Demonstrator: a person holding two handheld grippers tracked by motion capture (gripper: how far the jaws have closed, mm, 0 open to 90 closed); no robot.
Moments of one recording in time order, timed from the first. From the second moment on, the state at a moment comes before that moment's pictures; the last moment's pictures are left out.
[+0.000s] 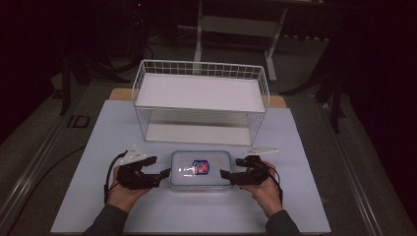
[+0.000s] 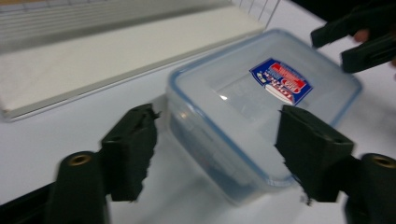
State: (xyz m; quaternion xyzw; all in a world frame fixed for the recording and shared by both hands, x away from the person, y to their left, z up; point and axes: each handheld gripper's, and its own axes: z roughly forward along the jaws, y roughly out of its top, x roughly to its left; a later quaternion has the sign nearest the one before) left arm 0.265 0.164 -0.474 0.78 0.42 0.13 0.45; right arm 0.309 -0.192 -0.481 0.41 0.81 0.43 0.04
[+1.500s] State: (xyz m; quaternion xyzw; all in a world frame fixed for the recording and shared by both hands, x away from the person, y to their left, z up) left arm 0.278 0.161 -0.507 0.73 0.46 -0.05 0.50; right arm 0.310 -0.212 -0.502 0.45 0.75 0.48 -0.10
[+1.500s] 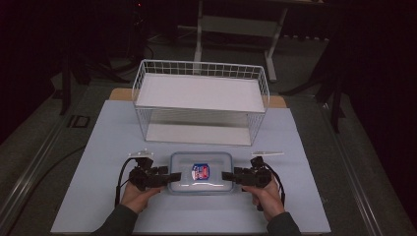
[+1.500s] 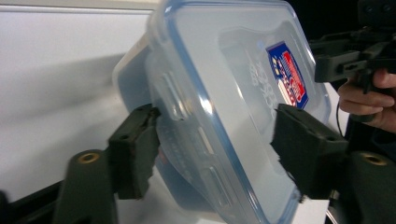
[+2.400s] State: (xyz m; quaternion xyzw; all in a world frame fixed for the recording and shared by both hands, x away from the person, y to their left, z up) left arm 0.262 0.165 -0.502 0.71 0.48 -0.04 0.51; right arm 0.295 -0.222 -0.497 0.45 0.74 0.49 -0.11
